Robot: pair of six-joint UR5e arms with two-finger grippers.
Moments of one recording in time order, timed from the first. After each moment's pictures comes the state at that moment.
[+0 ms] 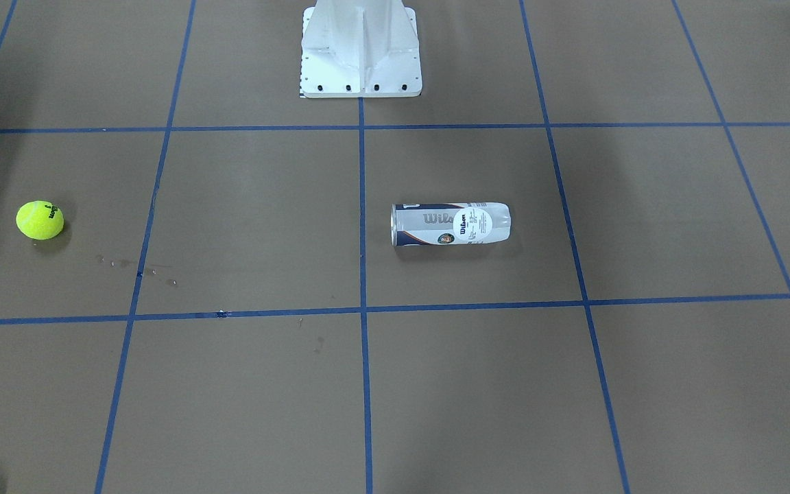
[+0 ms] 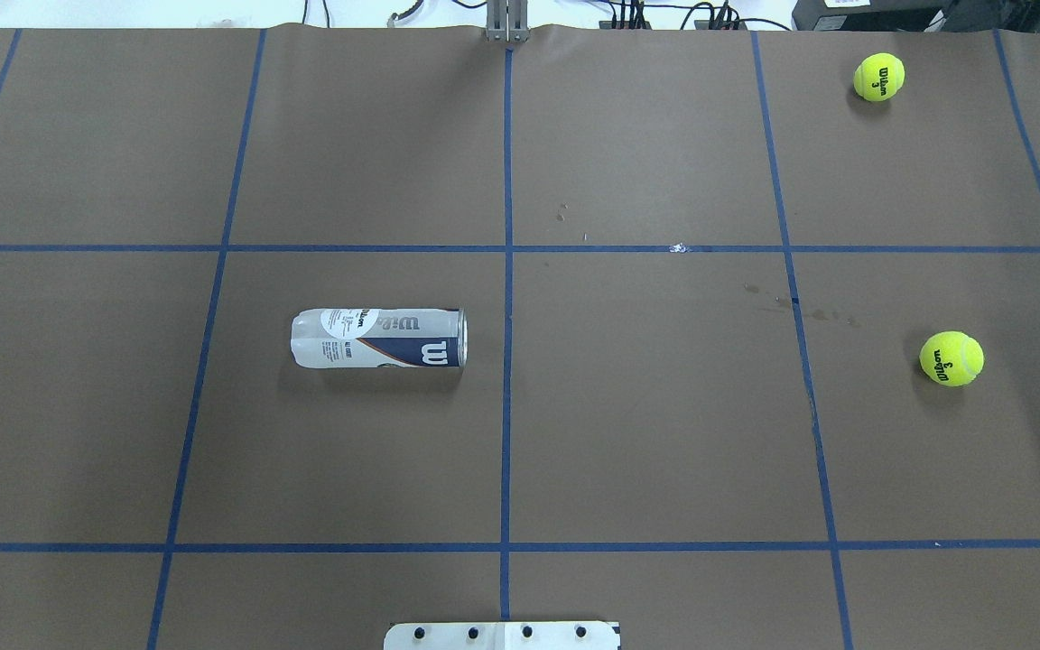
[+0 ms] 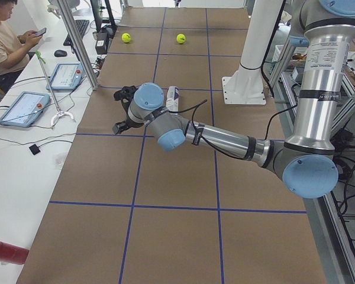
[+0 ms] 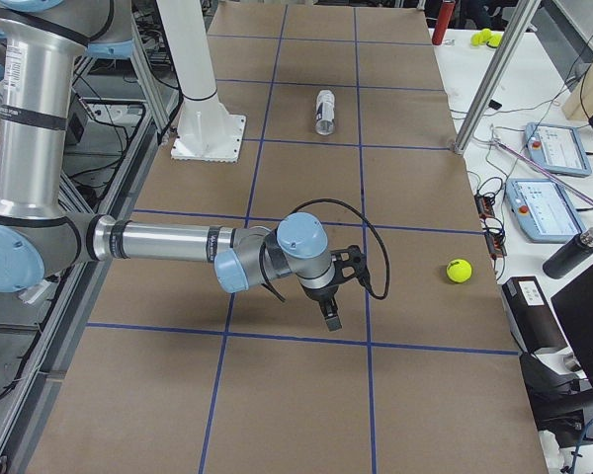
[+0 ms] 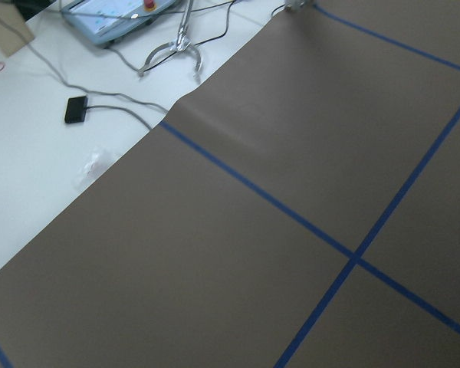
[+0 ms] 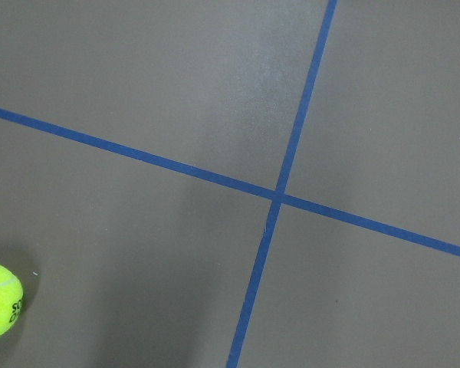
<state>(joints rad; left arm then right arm) -1.41 -1.68 -1.74 -2.32 -2.46 0.10 1.53 -1.76 1.74 -1.18 2.31 0.00</state>
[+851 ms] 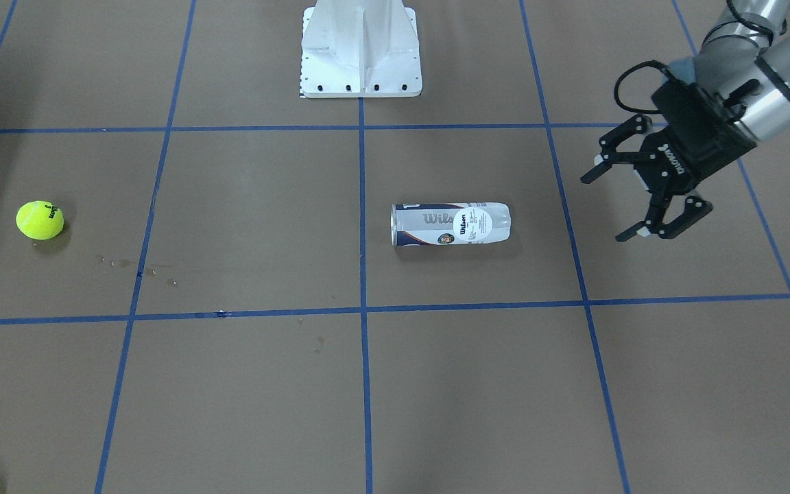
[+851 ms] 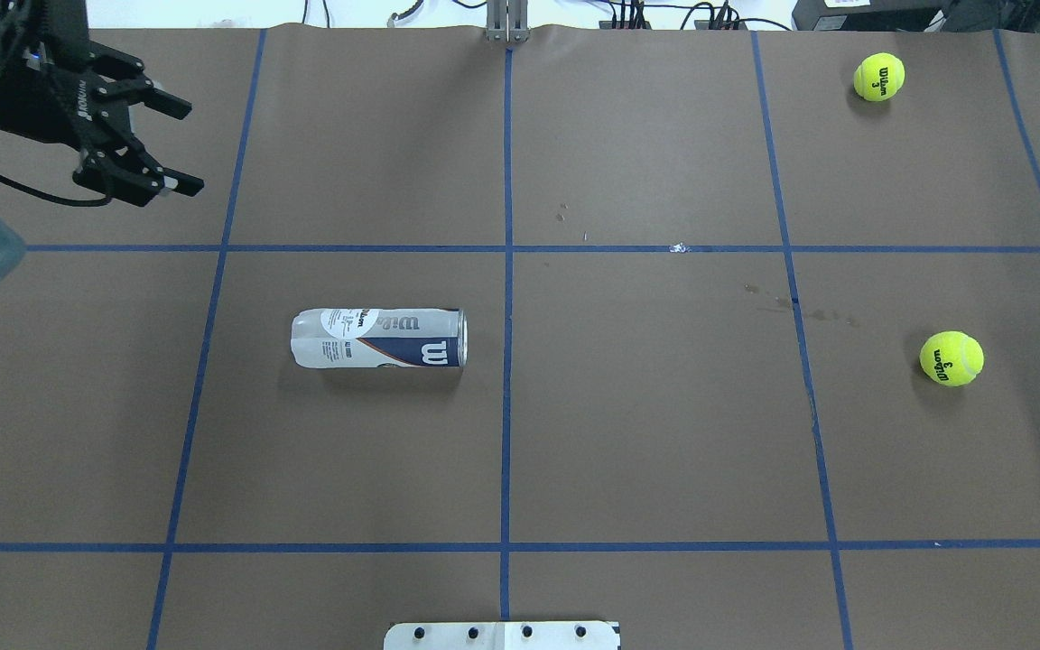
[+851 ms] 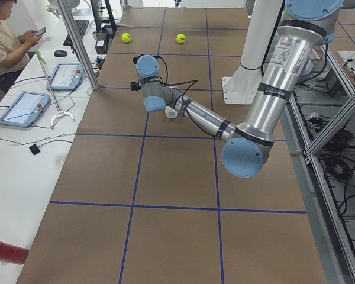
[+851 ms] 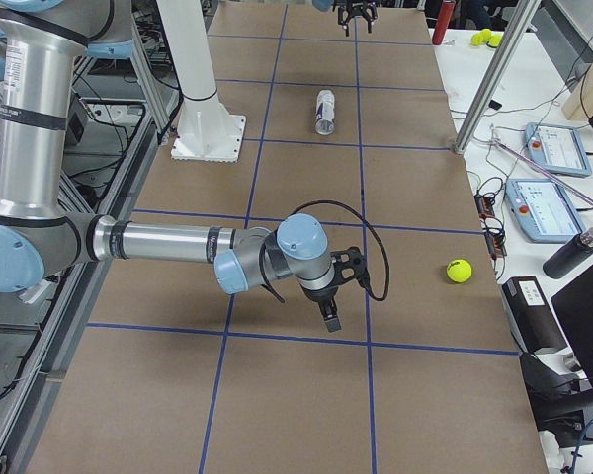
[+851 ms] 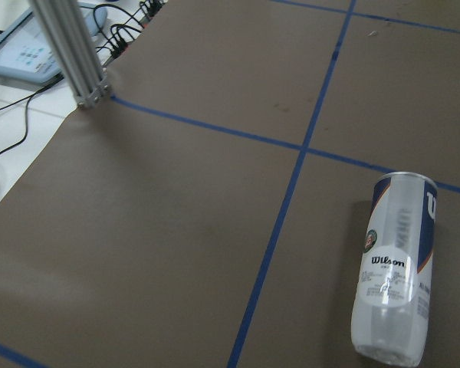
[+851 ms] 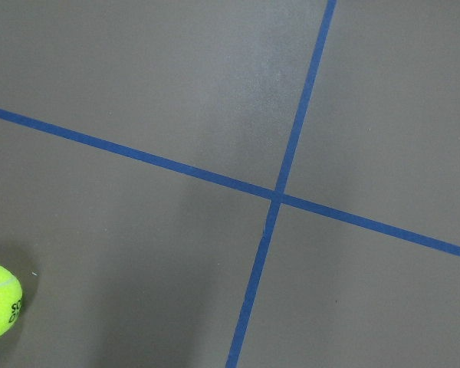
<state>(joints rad) -1.06 -1.95 -1.70 -2.38 -2.44 0.04 1.53 -1.77 1.74 -1.18 2.31 0.00</state>
